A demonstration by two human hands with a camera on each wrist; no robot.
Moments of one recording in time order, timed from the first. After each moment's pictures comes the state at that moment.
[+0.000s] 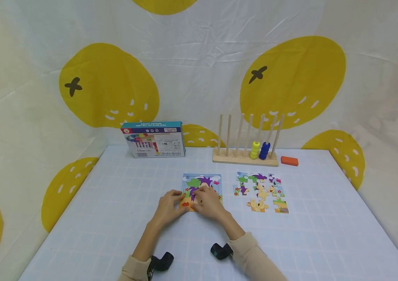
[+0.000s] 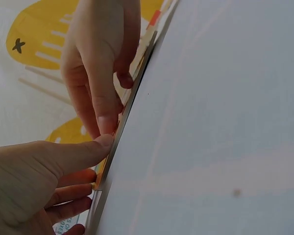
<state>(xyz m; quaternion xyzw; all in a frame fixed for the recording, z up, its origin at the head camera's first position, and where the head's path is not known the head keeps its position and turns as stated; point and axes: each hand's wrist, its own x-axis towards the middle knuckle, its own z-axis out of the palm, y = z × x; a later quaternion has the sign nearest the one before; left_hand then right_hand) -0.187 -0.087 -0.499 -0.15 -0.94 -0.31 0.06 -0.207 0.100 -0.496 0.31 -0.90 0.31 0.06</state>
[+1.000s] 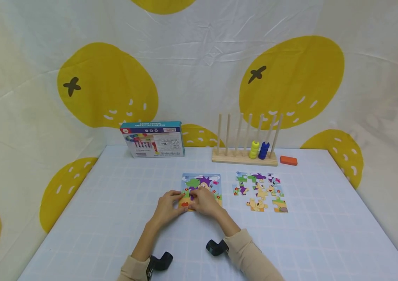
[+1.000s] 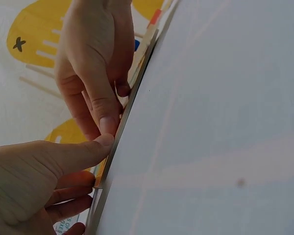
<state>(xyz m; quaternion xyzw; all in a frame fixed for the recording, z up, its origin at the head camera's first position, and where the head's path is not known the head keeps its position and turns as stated) -0.188 -0.089 -0.500 -0.15 -0.93 -0.32 0.06 -0.212 0.090 -0.489 0.28 -0.90 0.33 -0.02</state>
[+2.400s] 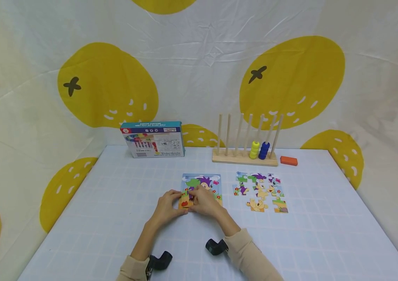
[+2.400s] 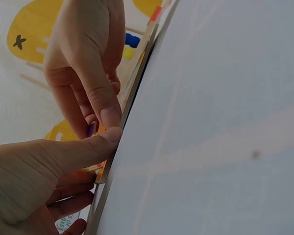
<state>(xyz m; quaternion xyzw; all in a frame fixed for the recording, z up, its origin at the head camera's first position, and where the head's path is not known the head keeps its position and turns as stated) -0.189 -0.090 -0.498 -0.13 -0.93 -0.33 0.03 -0.213 0.090 -0.483 0.29 -0.90 0.33 -0.02</state>
